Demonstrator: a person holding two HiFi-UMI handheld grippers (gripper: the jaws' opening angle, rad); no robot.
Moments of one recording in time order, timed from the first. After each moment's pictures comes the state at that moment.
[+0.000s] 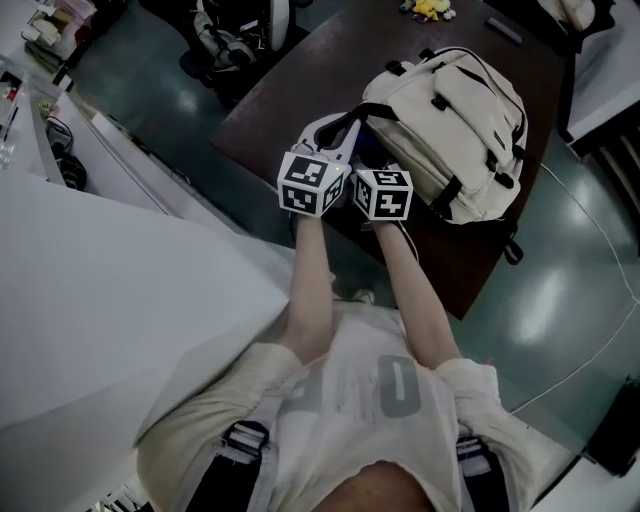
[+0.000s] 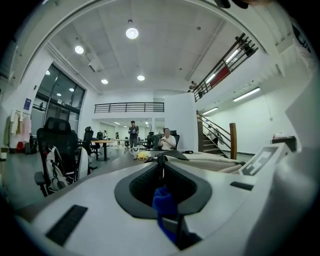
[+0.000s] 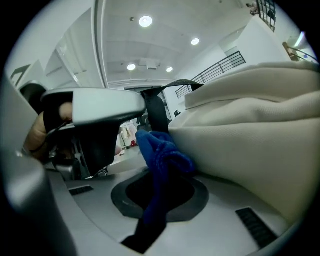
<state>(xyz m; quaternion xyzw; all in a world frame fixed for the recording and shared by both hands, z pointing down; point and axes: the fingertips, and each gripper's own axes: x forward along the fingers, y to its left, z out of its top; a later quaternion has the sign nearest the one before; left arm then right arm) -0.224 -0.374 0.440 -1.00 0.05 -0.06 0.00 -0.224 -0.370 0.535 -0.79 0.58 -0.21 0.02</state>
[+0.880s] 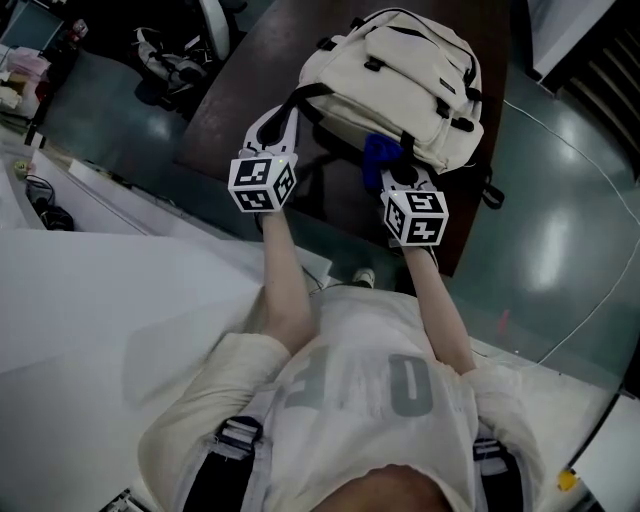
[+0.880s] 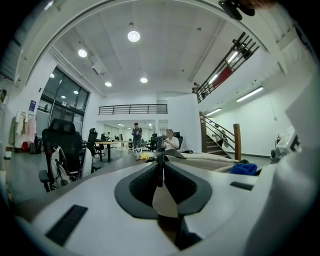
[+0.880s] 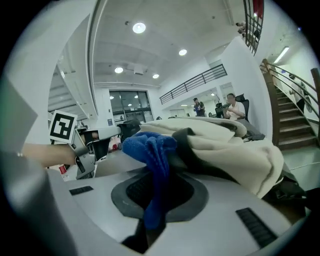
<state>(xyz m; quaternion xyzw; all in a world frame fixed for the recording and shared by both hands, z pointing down) -0.235 -0.370 0.442 -1.00 0.07 -0.04 0.00 -0.197 -0.191 0.522 -0.85 0.48 -0.19 0.03</state>
